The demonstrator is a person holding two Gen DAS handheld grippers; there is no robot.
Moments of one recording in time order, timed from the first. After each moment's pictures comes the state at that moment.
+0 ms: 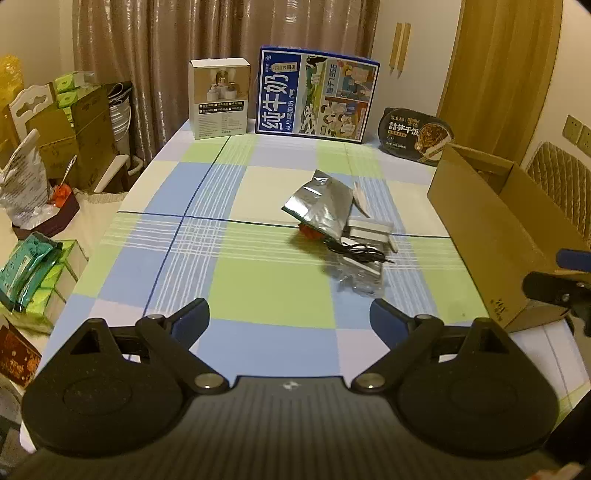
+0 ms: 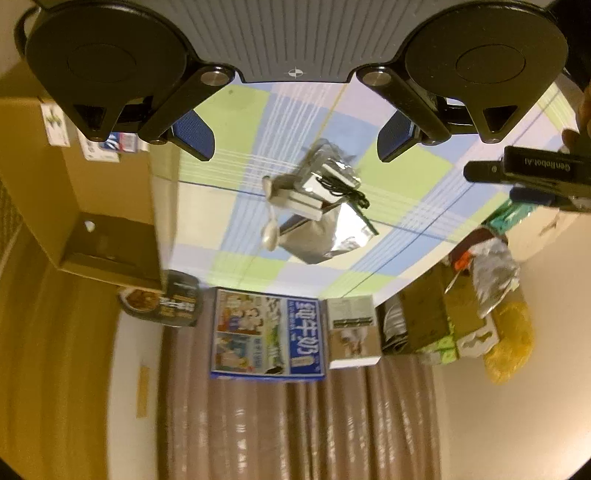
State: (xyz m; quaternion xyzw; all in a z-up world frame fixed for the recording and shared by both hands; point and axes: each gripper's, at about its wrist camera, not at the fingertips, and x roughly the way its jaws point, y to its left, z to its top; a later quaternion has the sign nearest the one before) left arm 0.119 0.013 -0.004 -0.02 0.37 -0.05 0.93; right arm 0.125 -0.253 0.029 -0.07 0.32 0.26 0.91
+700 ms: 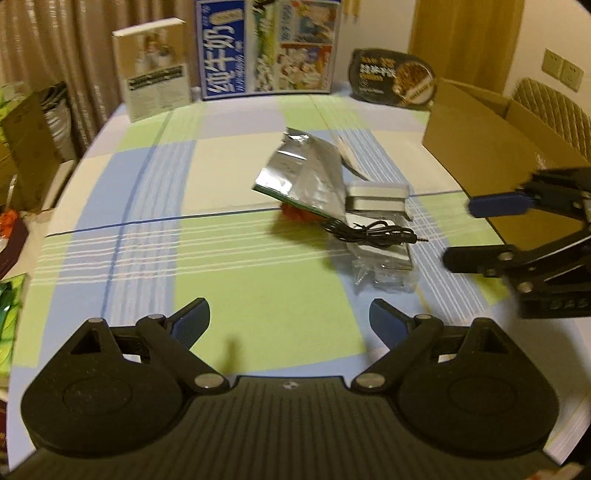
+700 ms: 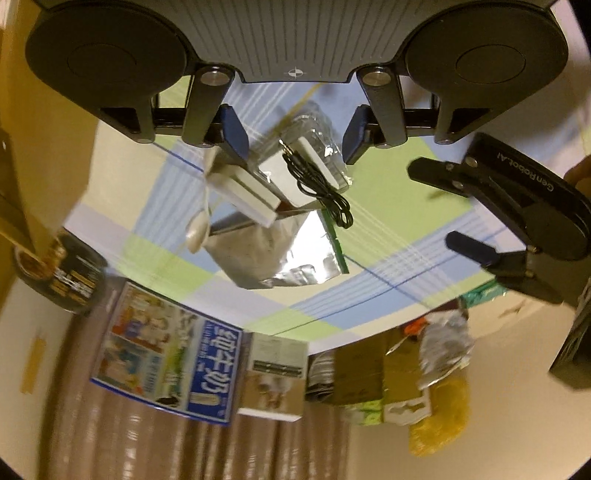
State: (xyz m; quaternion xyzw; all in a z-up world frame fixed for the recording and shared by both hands) left arm 0.223 0.006 -0.076 0.05 0.41 -0.14 0.90; right arm 0.220 -0.189 -0.055 -0.19 0.32 0.37 0.85
